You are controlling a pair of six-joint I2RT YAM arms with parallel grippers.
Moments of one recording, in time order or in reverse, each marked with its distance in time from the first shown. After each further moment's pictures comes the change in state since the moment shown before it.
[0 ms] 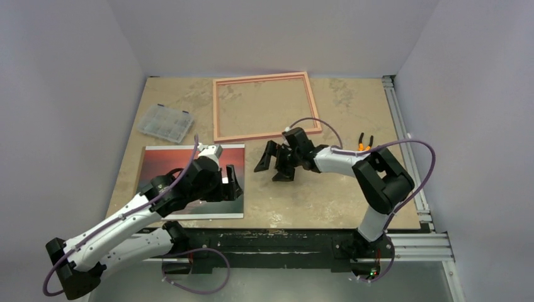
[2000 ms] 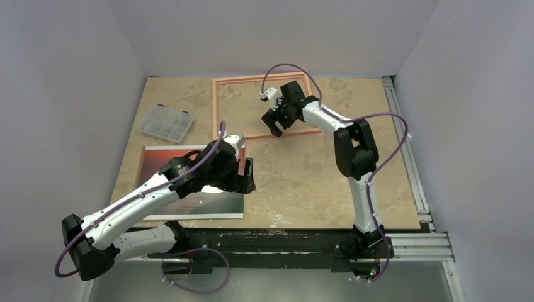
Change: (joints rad) left arm 0.005 0.220 0.206 0.033 0.120 0.207; right arm -0.234 0.465 0.871 -0.497 0.223 -1.376
